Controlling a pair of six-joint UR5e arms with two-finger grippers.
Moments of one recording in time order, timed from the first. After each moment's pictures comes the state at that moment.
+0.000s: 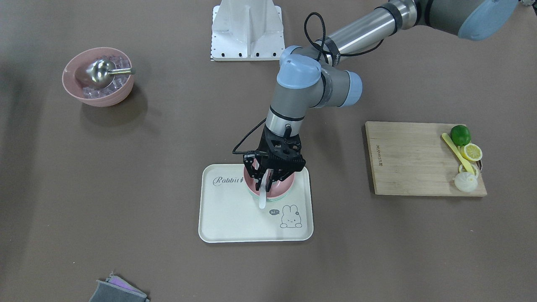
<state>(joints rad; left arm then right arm) -0.62 -2.39 -1.31 -2.19 -1.63 -1.19 1.51 -1.57 1.70 -1.59 2.26 0.25</state>
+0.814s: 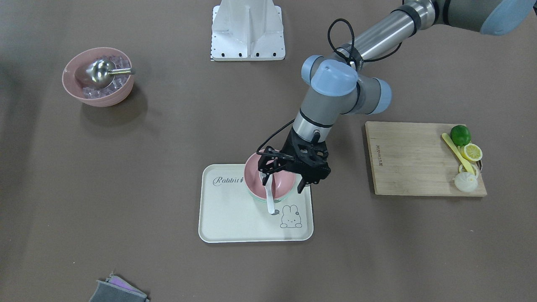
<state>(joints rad) -0.78 -2.27 -1.43 -2.08 -1.92 -0.96 1.53 -1.63 1.69 -1.60 2.24 0.01</state>
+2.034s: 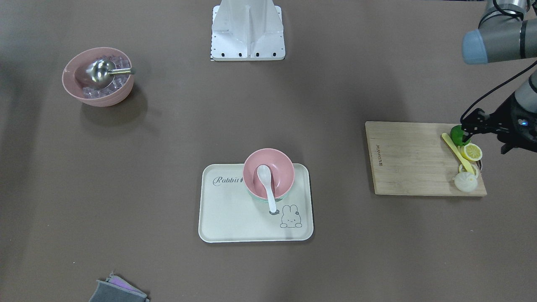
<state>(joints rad) -1.22 -1.69 -1.72 -1.68 -2.19 -0.10 1.53 -1.64 1.75 -1.71 2.24 0.00</state>
